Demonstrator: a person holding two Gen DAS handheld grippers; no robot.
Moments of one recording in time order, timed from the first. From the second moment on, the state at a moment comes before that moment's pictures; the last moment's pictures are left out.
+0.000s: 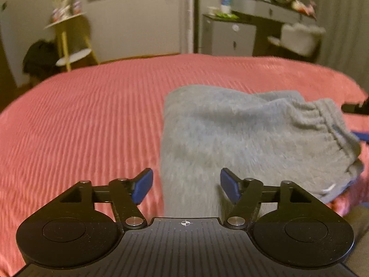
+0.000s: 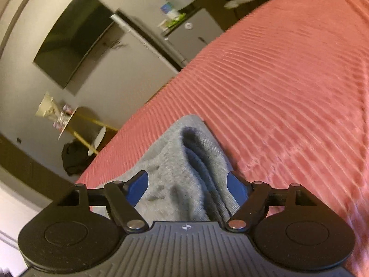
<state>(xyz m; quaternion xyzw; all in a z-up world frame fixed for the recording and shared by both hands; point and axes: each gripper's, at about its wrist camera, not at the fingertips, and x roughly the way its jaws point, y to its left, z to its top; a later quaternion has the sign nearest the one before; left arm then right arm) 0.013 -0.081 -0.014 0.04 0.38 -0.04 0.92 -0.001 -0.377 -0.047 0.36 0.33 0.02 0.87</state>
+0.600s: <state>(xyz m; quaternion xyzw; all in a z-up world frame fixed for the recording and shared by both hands) 0.139 -0.050 -0.054 -0.11 0.46 -0.08 0.88 0.091 -0.405 -0.094 0.43 0.39 0.12 0.81</state>
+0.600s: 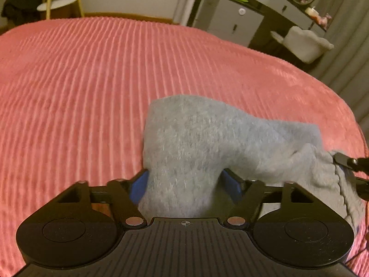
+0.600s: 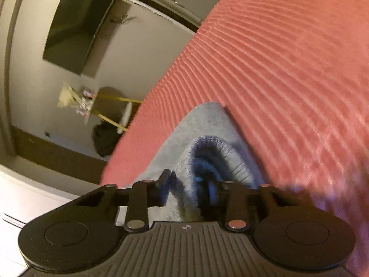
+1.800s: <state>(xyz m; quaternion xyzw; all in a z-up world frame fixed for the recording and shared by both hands) -0.013 0.000 -0.070 -0.32 0.47 -0.09 0.82 -0.045 -0.392 -0.077 0.39 0.43 0.13 0.80</state>
